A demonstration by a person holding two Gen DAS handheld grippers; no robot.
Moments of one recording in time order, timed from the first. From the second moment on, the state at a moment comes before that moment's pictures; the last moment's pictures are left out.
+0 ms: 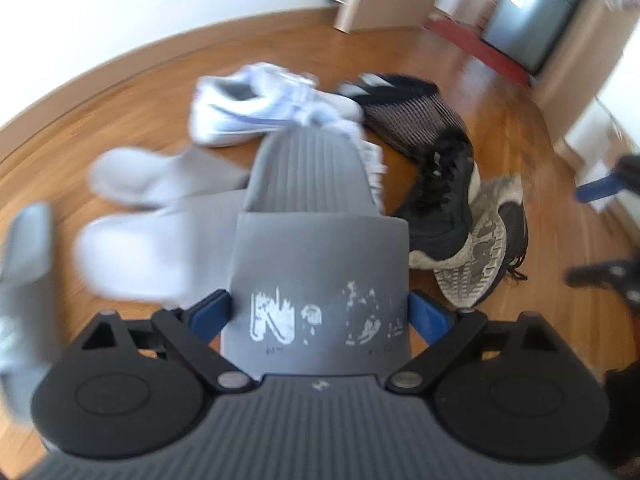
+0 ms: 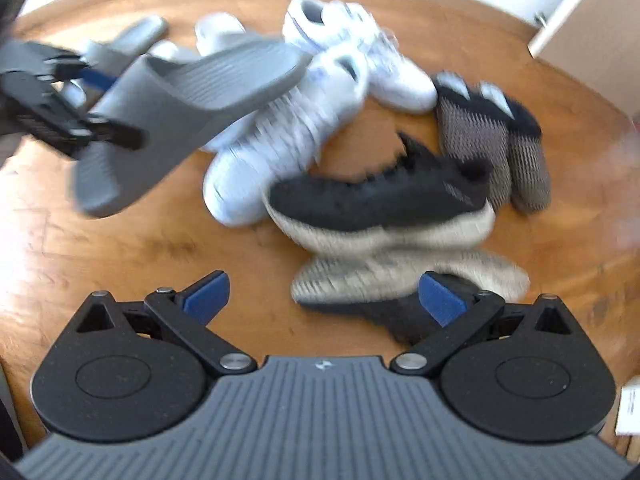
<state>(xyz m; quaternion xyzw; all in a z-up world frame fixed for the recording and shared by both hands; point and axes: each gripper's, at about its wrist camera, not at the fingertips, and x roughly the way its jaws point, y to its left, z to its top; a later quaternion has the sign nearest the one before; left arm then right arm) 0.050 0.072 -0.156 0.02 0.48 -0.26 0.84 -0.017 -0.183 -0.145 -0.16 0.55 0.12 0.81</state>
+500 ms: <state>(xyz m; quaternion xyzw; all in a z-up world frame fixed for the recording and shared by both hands) -0.124 0.321 -0.237 -0.12 0.57 0.05 0.81 -0.021 0.076 -0.191 -0.15 0.53 0.41 0.73</state>
